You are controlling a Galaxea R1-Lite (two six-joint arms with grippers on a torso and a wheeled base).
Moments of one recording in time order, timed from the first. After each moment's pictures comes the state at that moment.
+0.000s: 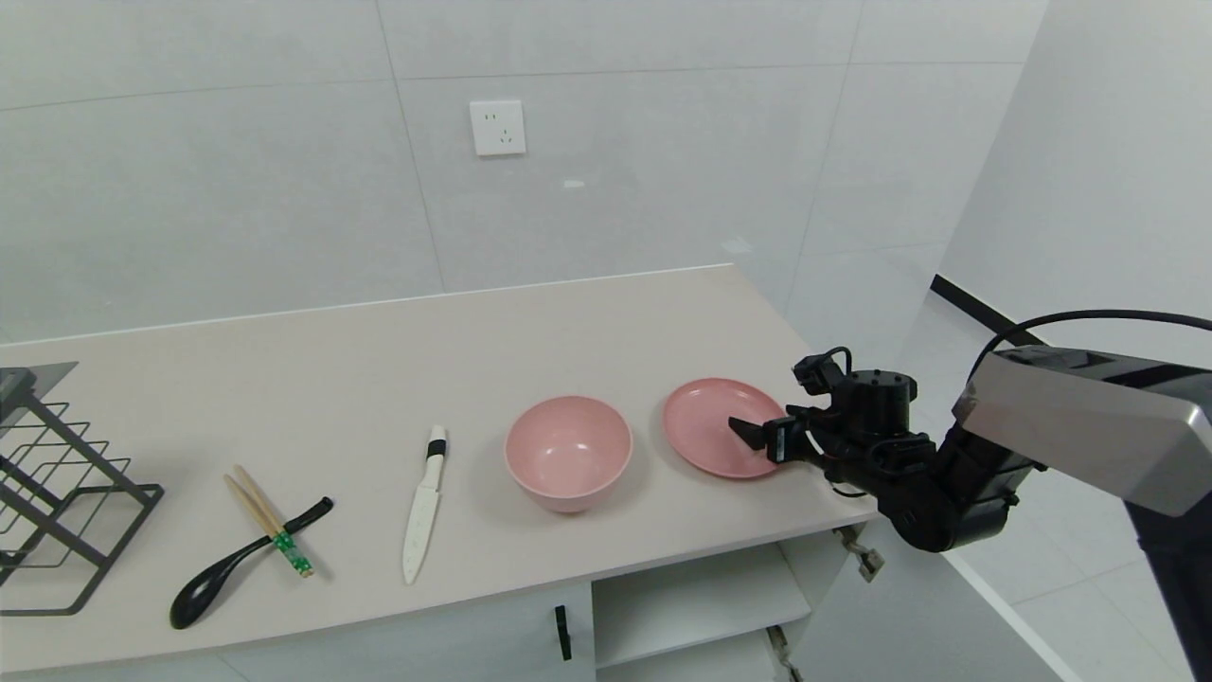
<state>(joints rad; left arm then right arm) 0.00 0.00 0.00 0.00 0.06 -0.05 0.26 2.49 -0.94 -1.09 0.18 0.08</state>
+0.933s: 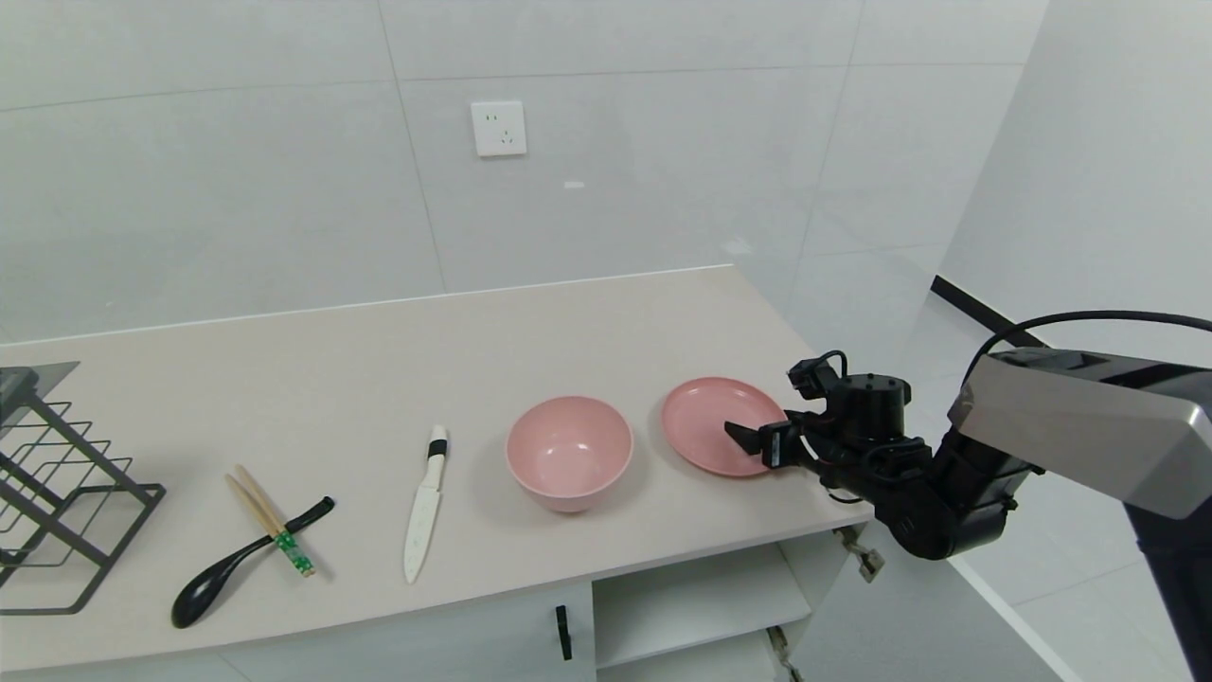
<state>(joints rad) 0.00 0.00 0.00 0.00 0.06 -0.05 0.27 2.47 -0.91 -1.11 0.14 0.09</state>
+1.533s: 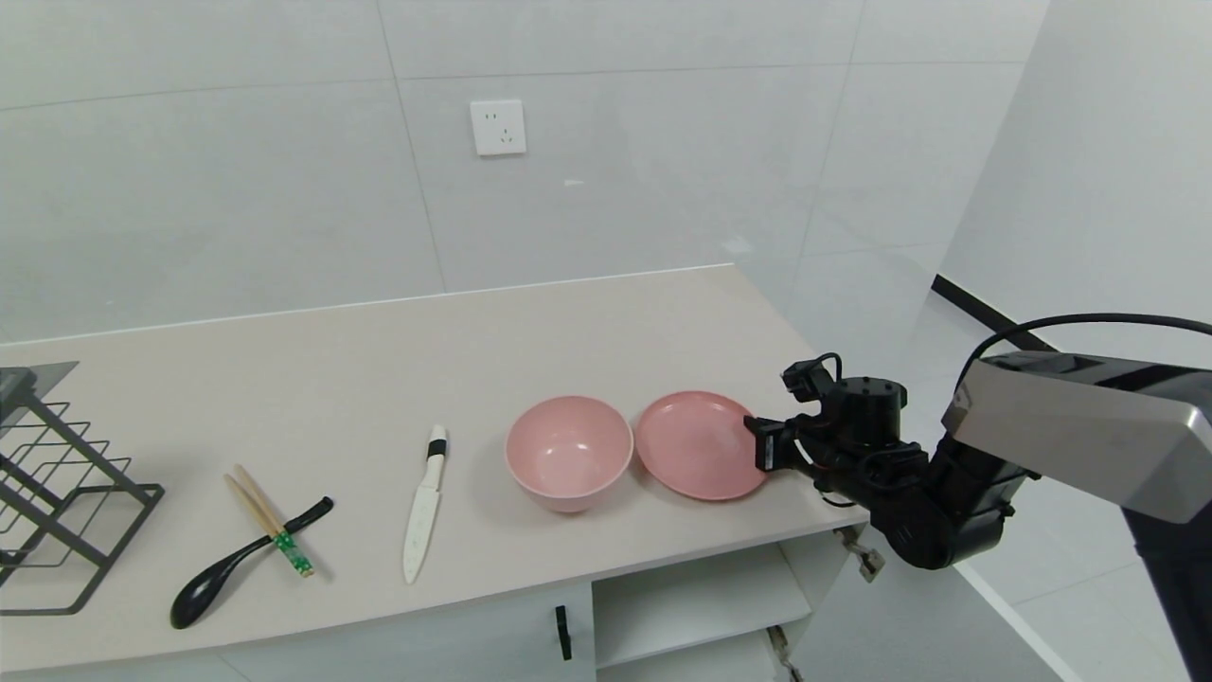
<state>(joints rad) 0.00 0.00 0.00 0.00 0.06 -0.05 0.30 2.46 -0.88 -1.16 0.14 0.09</state>
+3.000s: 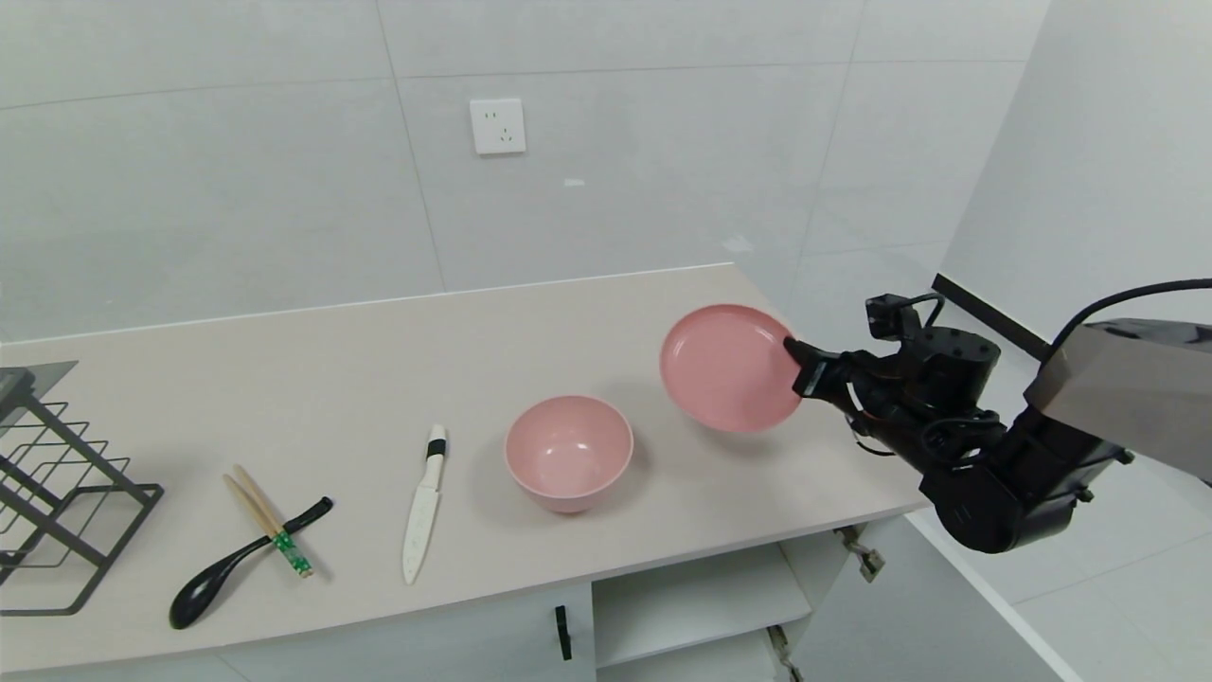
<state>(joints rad) 0.00 0.00 0.00 0.00 0.06 -0.06 0.25 2.27 -0.79 -1.42 0.11 0.33</state>
